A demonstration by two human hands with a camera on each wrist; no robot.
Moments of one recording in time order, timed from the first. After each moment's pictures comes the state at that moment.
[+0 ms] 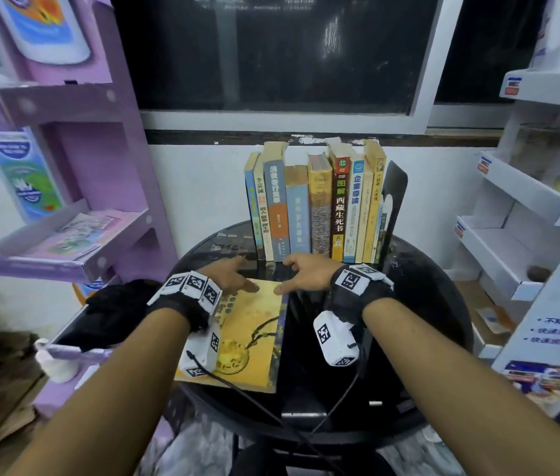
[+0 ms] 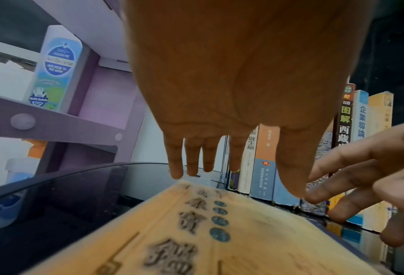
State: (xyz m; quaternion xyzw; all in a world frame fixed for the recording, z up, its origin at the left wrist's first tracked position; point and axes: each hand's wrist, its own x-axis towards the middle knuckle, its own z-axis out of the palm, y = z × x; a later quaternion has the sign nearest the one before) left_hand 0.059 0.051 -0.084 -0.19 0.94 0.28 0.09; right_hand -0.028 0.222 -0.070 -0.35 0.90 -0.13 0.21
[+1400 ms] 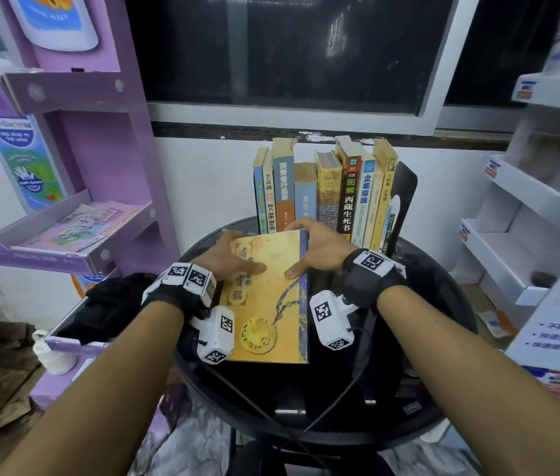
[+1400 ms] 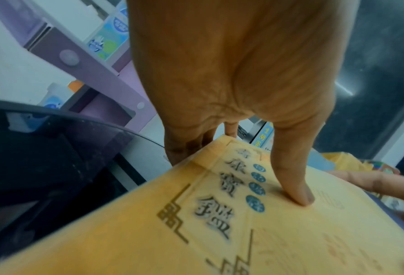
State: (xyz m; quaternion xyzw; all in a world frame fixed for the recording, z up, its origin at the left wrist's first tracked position) left_hand 0.055 0.027 -0.085 -0.22 0.82 0.52 -0.01; right_hand -0.025 0.218 -0.045 -0.32 0.87 -0.36 0.15
